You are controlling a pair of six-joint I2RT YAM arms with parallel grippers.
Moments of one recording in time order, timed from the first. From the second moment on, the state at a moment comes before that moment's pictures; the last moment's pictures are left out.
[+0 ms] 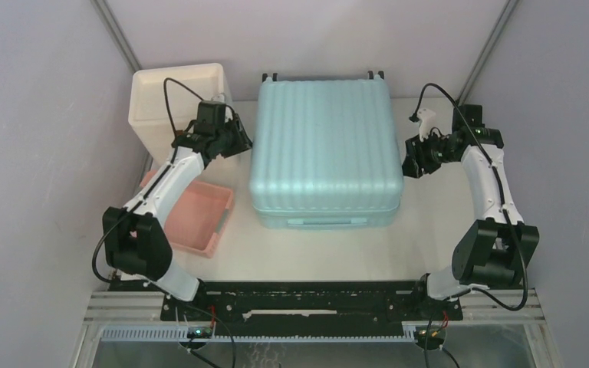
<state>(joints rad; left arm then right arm) -0.27 1.52 1.30 -0.49 0.02 -0.53 -0.15 1.50 1.38 -1.02 -0.68 -0.59</state>
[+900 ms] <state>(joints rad) -0.25 2.25 2.27 -0.61 0.13 -0.60 -0.43 1.37 1.33 -1.25 -0.94 -0.86</state>
